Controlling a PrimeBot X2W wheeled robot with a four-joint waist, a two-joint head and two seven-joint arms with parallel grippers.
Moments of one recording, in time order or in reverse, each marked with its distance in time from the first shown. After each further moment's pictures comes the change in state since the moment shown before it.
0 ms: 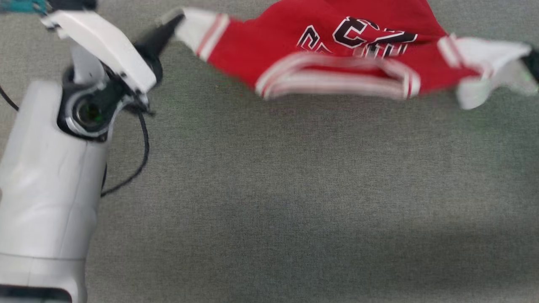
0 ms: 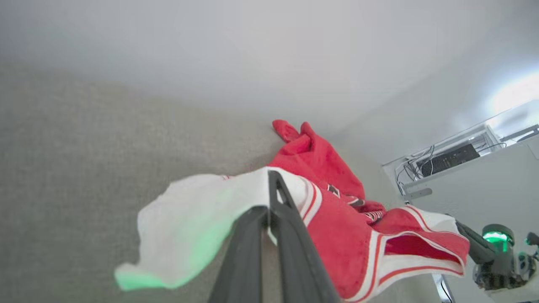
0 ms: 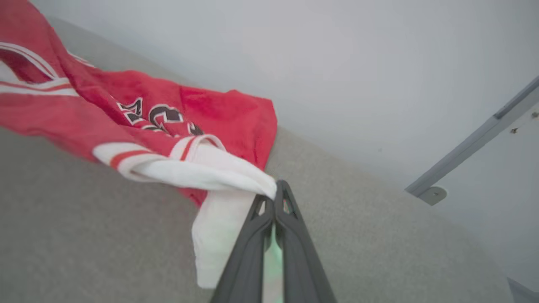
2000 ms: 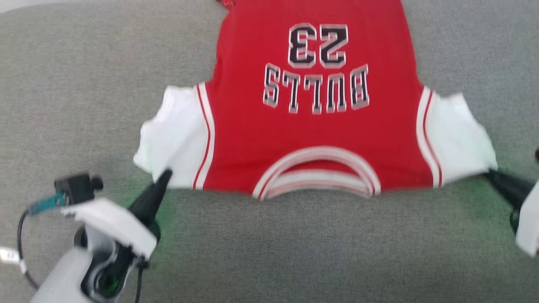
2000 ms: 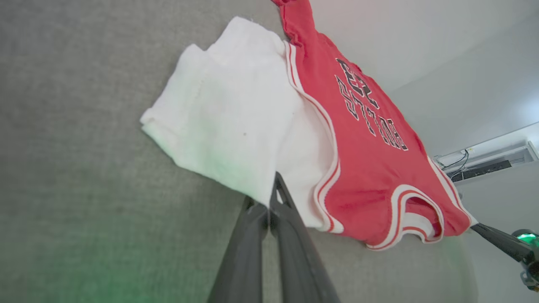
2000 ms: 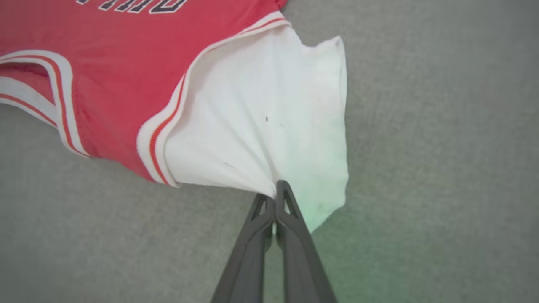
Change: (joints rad) left arm 0.549 0.154 -0.173 -0.146 -0.099 -0.002 -0.475; right arm 0.359 0.087 -0.204 -0.050 0.108 0.000 0.293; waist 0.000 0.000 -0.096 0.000
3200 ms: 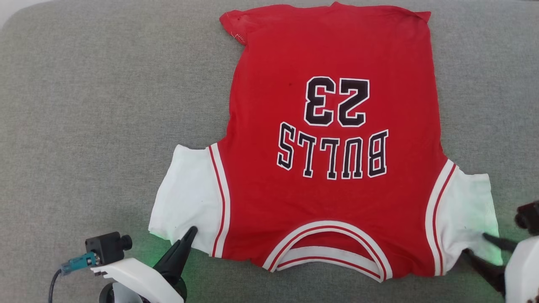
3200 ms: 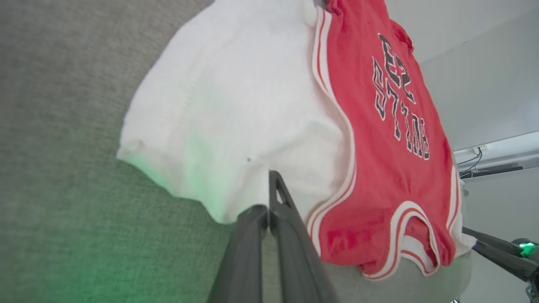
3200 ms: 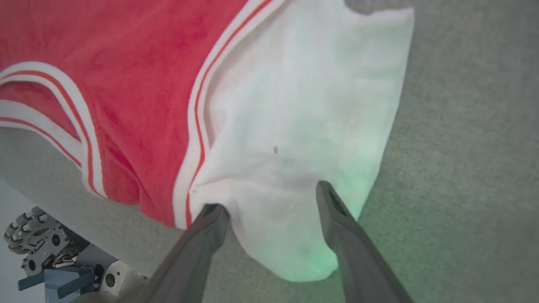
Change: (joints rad) left arm 0.282 0.004 -0.063 -0.223 0.019 0.098 -0.044; right arm 0.490 0.240 -0.423 -0.351 -0.164 -0.001 0.438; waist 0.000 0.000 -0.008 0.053
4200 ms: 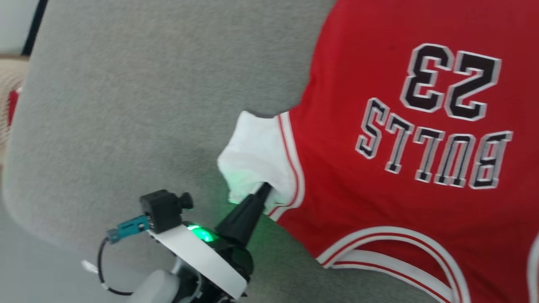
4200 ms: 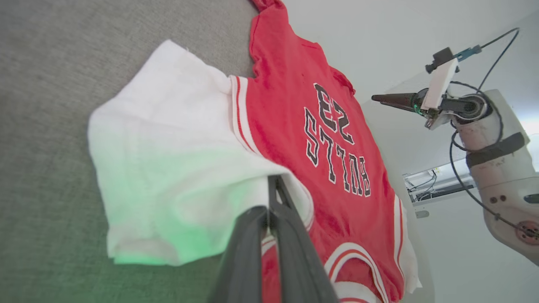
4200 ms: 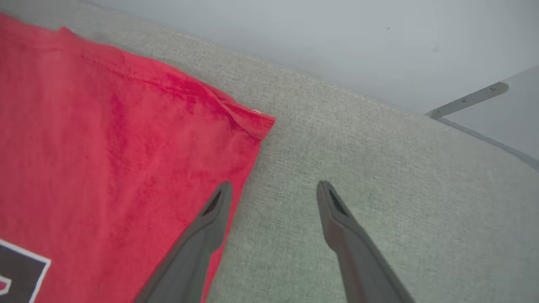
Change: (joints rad) left arm -0.150 -0.134 -0.115 -0.196 0.084 -0.066 -0.041; right arm -1.171 -0.073 0.096 0.687 -0.280 0.000 0.253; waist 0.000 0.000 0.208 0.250
